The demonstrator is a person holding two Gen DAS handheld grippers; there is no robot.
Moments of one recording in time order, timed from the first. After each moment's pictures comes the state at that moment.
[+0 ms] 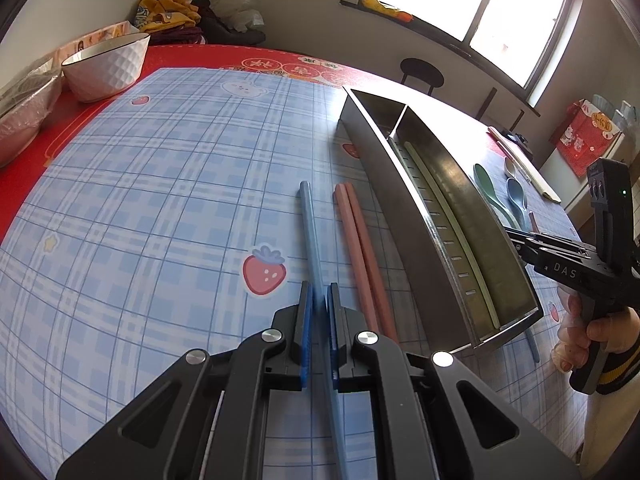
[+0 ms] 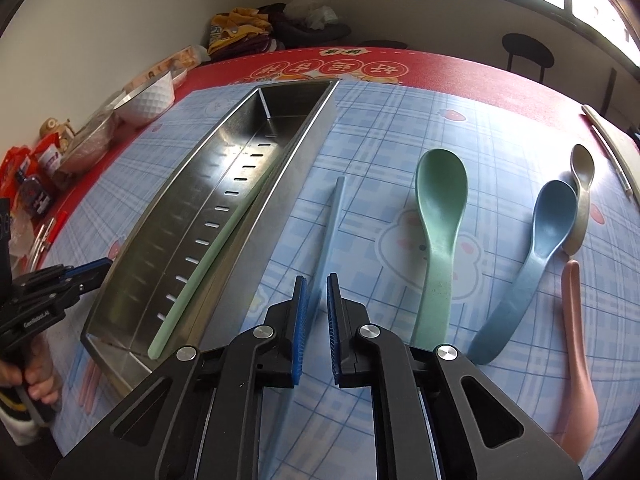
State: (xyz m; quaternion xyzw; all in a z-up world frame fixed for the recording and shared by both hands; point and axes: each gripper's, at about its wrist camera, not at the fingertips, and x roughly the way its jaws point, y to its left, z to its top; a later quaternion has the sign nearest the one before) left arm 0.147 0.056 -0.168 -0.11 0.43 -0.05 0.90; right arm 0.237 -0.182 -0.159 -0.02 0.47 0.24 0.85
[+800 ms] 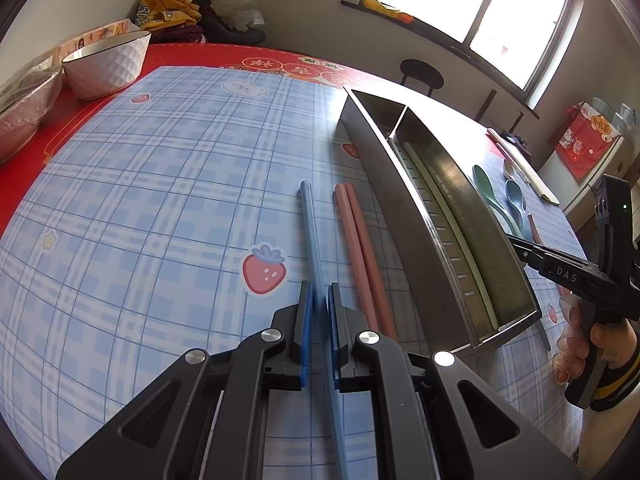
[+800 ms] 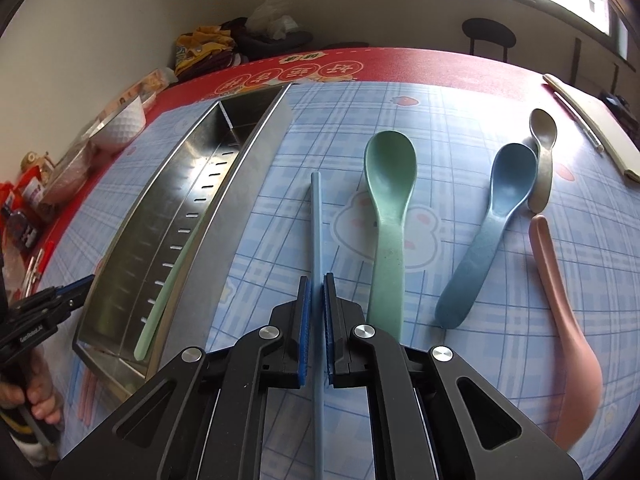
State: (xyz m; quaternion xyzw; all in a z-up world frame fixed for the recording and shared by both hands) left arm 0.147 0.057 -0.168 -0.11 0.43 -0.05 0.90; right arm 0.232 -0.207 -0.164 0.03 0.46 0.20 0.86
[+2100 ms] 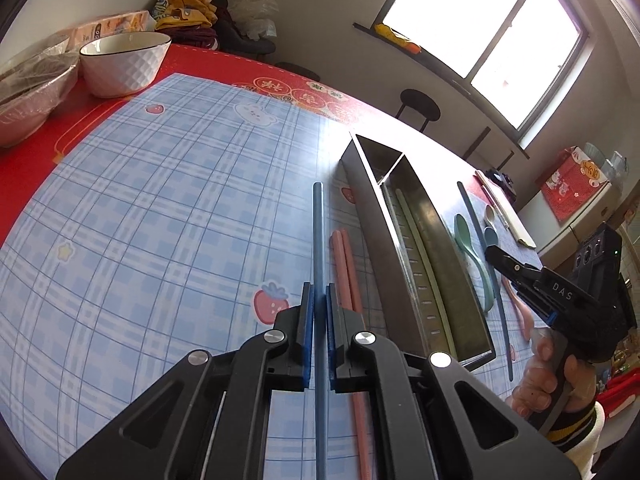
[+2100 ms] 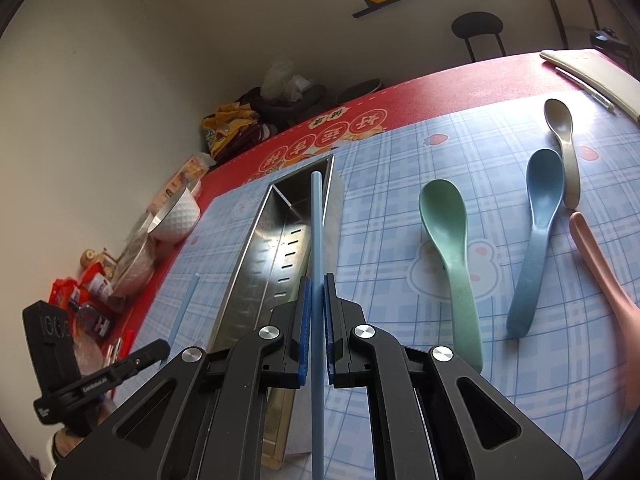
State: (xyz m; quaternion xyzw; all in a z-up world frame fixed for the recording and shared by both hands) left arm 0.146 0.085 -0.134 -0.19 0.40 -0.06 0.89; right arm 0.228 -0.204 -0.136 0.20 0.39 0.24 0.86
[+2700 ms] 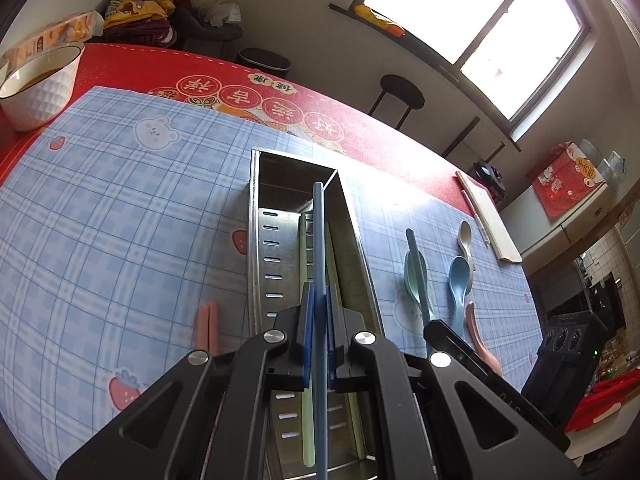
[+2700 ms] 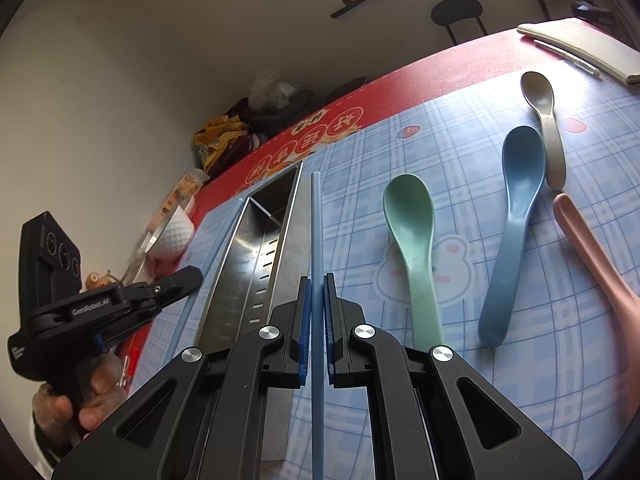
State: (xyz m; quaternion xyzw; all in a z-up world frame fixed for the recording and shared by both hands) left arm 0.247 -0.003 -0.115 -0.19 0.44 -0.08 0.88; right arm 0.240 -0.230 -0.157 0.25 0.40 0.23 0.85
